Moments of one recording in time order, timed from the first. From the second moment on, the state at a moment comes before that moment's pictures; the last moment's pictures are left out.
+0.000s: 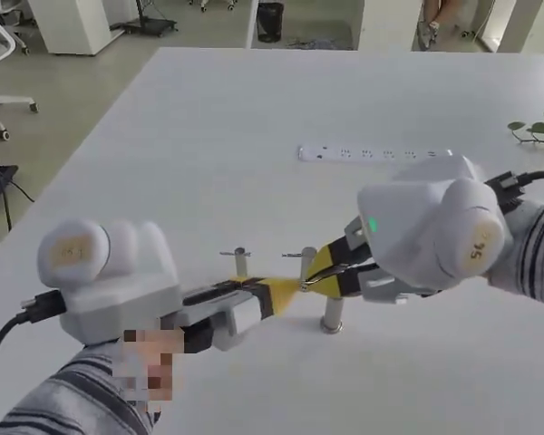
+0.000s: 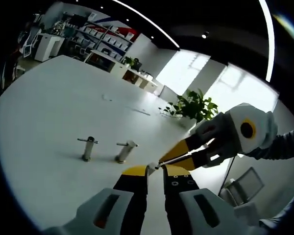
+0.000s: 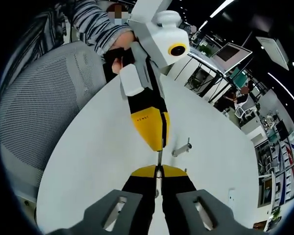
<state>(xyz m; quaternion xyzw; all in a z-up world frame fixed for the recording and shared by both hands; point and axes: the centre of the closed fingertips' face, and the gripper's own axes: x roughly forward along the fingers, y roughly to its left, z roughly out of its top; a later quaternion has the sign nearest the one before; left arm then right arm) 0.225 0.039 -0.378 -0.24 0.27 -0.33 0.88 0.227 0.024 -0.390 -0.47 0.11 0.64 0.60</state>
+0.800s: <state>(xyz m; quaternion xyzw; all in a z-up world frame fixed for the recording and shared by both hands) 0.221 0.030 -0.375 -0.25 0.26 -0.34 0.87 0.222 0.027 -0.388 -0.45 0.11 0.64 0.61</state>
